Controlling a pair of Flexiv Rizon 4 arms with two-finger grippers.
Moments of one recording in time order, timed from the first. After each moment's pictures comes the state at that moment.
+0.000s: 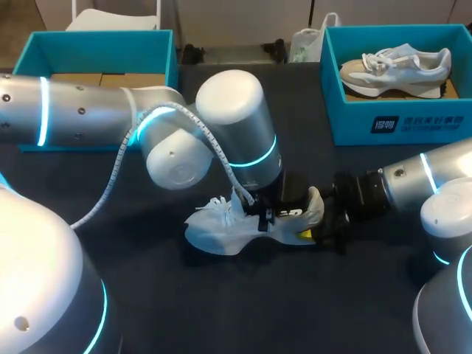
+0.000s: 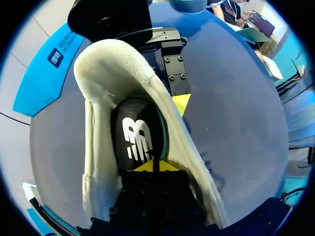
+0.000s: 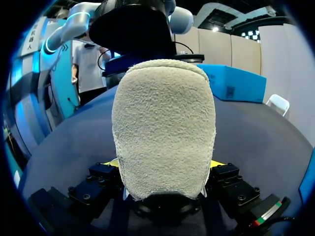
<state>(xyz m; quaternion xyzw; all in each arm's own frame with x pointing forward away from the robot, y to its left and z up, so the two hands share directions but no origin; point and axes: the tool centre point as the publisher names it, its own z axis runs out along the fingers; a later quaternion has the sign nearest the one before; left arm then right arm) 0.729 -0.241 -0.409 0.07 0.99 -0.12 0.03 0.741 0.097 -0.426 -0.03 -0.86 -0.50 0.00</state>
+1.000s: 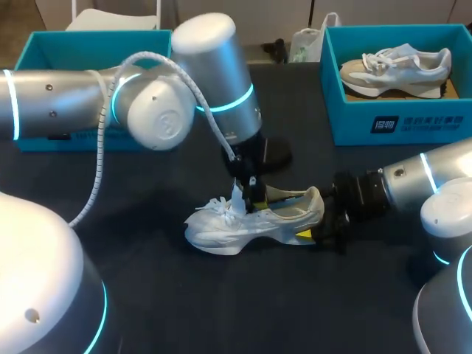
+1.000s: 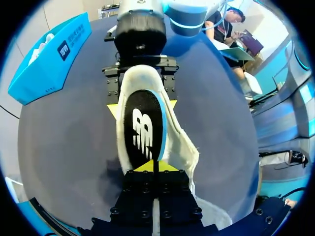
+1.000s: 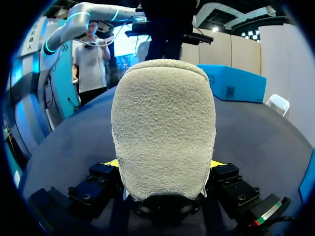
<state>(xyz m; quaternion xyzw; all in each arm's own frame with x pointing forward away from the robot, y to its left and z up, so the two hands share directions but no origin) 0.734 -0.214 -0.354 0.05 0.98 -0.14 -0.09 0.741 0.097 -0.425 -0.03 -0.86 -0.50 0.00</state>
